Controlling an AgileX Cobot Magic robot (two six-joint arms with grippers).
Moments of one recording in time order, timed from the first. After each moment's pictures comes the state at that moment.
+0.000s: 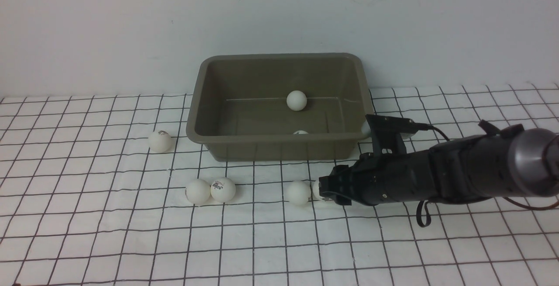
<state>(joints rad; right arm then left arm) 0.45 1.90 -0.96 1.74 0.36 -1.38 0.12 -0.01 0.03 0.02 0.38 0.08</state>
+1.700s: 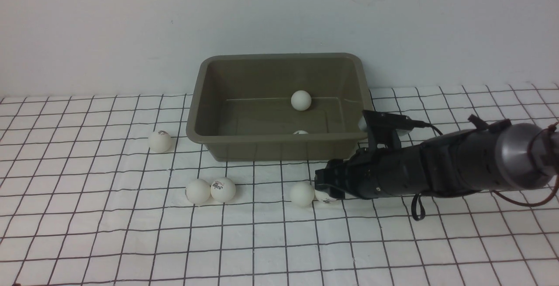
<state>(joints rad) 0.45 1.94 -1.01 1.68 0.34 -1.30 0.12 -0.01 0.03 0.02 0.38 0.08</state>
